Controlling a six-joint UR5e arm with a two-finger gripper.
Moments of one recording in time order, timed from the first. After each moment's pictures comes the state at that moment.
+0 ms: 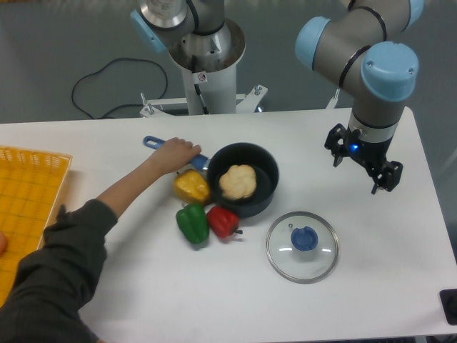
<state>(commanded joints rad) 2.76 -1.92 -1.46 -1.23 1.58 1.51</state>
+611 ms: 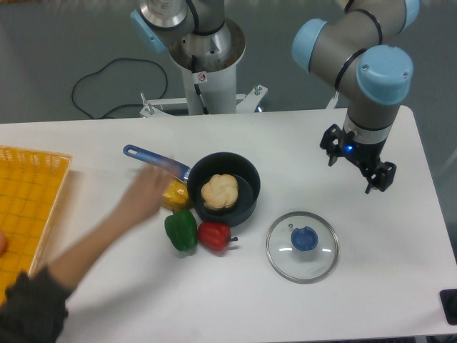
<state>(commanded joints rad) 2.75 -1.91 -1.57 -1.14 1.58 1.50</state>
